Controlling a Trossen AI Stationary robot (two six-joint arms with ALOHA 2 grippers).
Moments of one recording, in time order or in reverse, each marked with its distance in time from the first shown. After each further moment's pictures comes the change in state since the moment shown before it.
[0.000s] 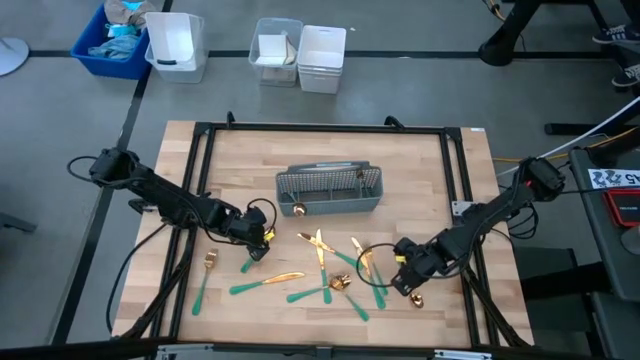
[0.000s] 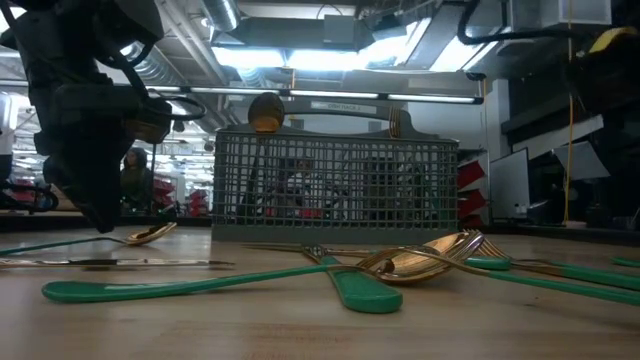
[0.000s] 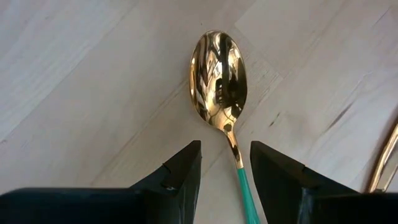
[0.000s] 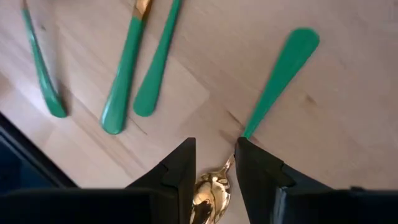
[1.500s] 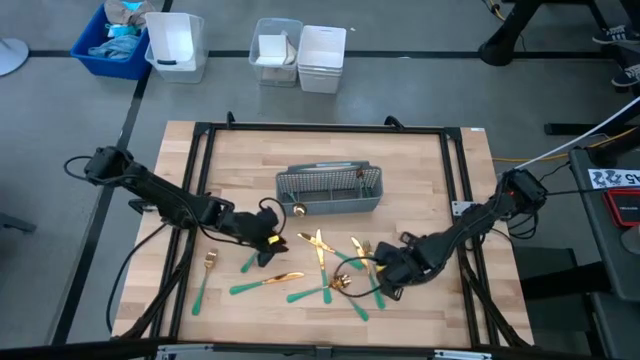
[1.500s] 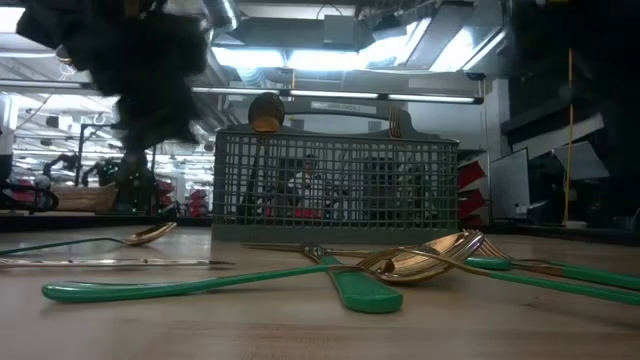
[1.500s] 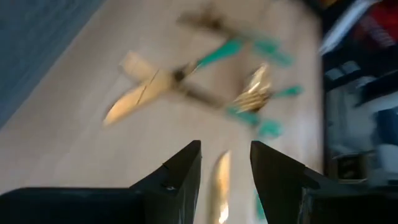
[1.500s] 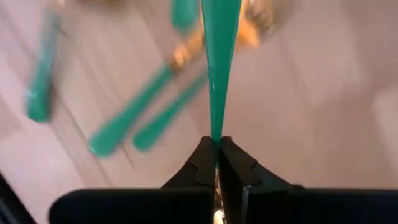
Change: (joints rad) left arm -0.002 -0.071 0.000 0.502 0.029 0.263; right arm -0.080 0.211 0.341 -0.265 0.154 -0.498
